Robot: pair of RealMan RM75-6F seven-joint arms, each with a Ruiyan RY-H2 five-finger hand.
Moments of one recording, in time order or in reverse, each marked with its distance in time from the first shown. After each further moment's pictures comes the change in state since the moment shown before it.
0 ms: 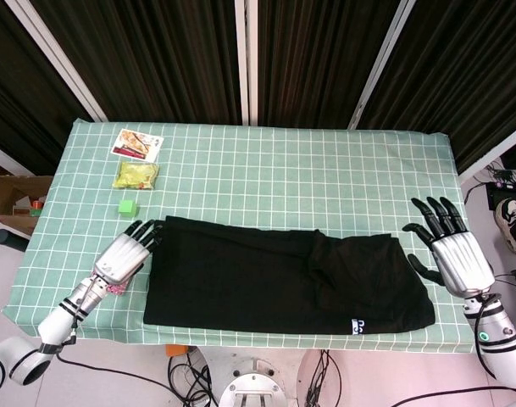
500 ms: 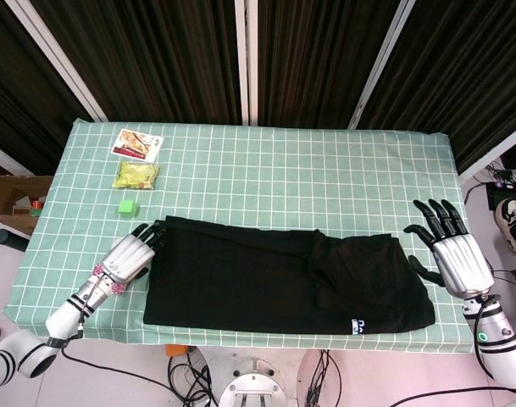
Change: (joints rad) left arm -0.041 -0.066 0.035 0.099 -0.018 -0.033 -0.093; right arm -0.020 -0.028 0.010 0.026 0.004 -0.009 0.016
